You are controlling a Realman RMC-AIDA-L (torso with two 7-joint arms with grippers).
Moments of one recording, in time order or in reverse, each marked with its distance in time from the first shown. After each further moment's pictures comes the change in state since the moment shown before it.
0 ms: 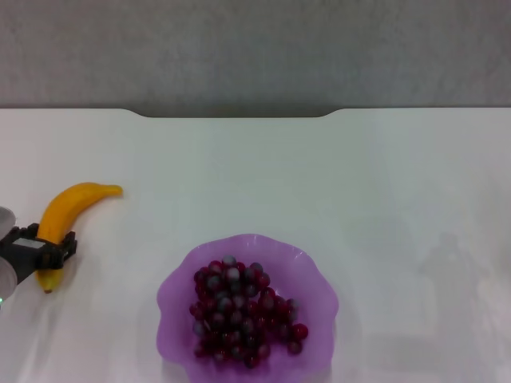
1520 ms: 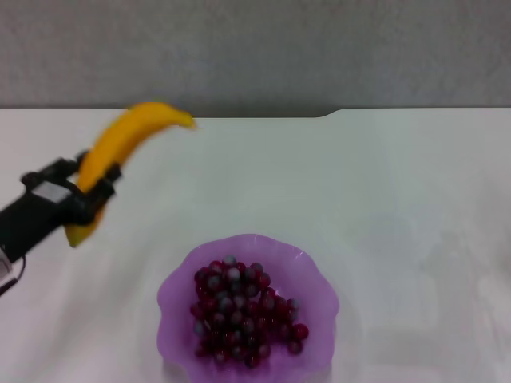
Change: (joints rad) left arm 0.184 0.021 -0.100 0.210 0.232 0.720 -0.227; right arm 0.043 0.008 0.000 0.068 0.000 0.000 0.000
